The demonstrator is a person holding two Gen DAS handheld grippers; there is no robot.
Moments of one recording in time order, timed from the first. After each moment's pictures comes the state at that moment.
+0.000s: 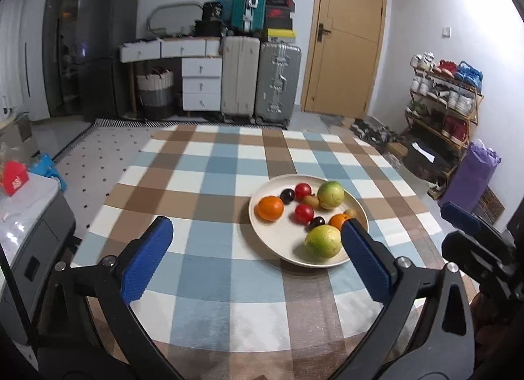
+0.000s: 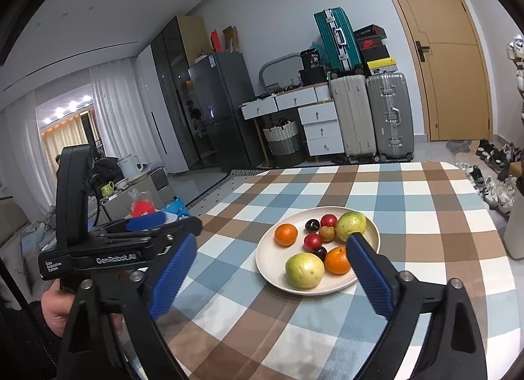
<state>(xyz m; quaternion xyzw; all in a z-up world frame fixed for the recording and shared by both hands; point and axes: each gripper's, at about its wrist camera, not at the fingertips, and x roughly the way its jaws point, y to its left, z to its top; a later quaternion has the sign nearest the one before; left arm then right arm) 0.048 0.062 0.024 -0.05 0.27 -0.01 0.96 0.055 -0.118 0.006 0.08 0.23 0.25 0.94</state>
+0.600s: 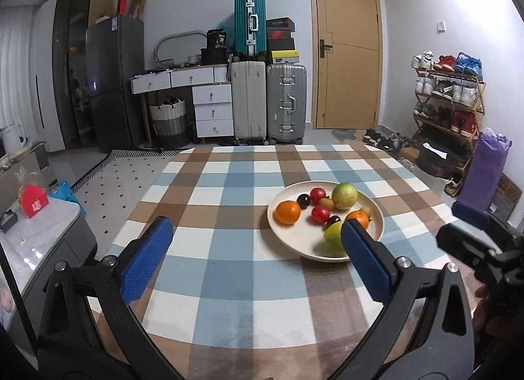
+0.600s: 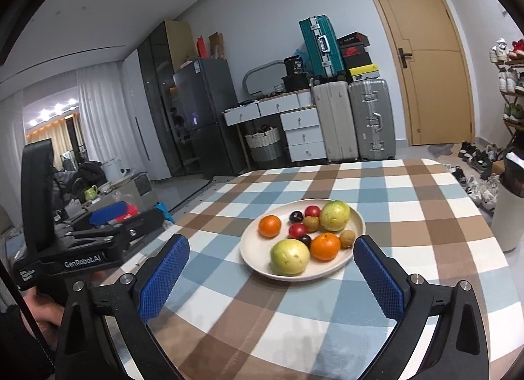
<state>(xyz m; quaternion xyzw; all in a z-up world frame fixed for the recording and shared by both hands) 0.017 0.056 0.009 0.00 0.22 0.02 0.97 0.041 -0.119 -0.023 0.08 0.21 0.20 0.95</state>
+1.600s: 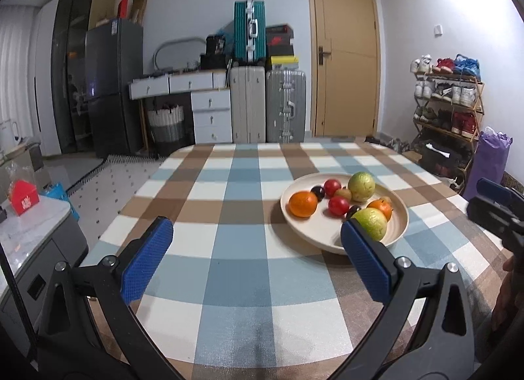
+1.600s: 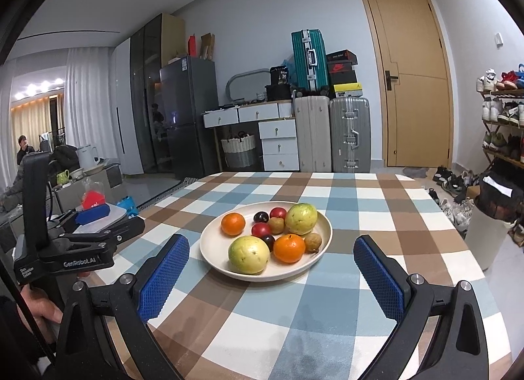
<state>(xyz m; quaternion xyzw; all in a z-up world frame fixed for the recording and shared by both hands) 0.053 0.078 -0.055 0.00 0.19 0.02 0.98 0.045 -0.119 -0.045 0.02 0.19 0.15 0.97</state>
